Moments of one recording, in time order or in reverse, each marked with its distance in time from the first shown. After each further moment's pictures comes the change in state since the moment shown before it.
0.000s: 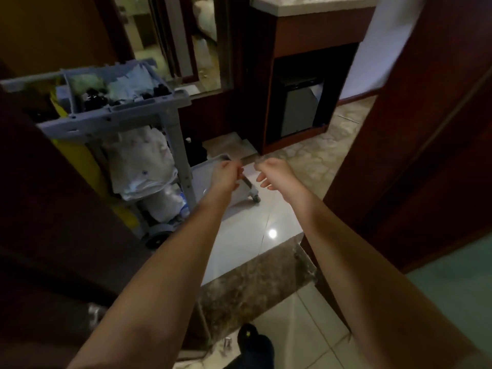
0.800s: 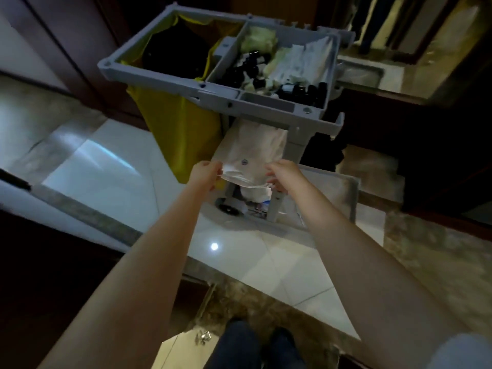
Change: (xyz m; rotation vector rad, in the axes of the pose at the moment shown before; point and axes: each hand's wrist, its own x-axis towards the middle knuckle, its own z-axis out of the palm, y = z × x) left_hand 0.205 0.021 -0.178 -0.178 0.876 -0.304; right_hand 0.314 -0.094 0.225 -0.237 -0.792 0.061
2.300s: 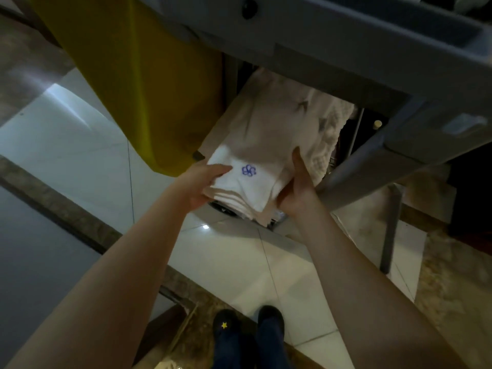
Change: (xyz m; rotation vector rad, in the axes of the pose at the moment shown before) left_hand 0.265 -0.094 0.057 -0.298 -0.312 -0.209; right_hand 0.287 0.100 0.071 0.801 -0.169 0.360
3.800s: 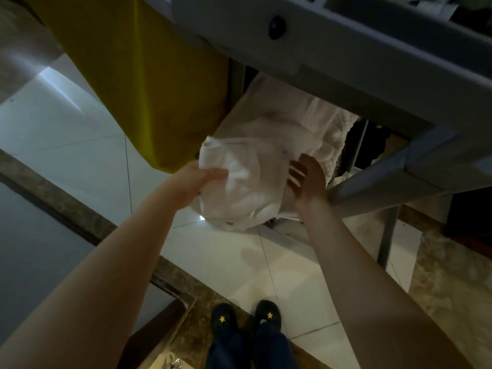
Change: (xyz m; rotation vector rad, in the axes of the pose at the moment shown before) left_hand 0.019 0.011 -0.028 0.215 0.001 0.067; right_hand 0.003 -0.018 0.012 -0.099 0.245 -0.306
